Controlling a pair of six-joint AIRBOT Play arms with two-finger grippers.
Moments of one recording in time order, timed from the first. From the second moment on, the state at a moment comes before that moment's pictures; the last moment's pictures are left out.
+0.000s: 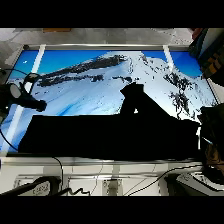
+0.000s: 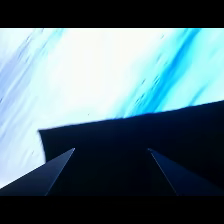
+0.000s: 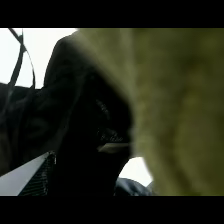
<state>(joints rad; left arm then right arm) 0.14 -1.30 1.19 1.62 -1.05 -1.13 -1.02 -1.21 0.86 -1.04 1.24 1.39</state>
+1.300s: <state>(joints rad) -0.09 -1.38 1.19 1.10 -0.87 -1.20 -0.69 -1.06 0.98 -1.05 0.90 1.35</state>
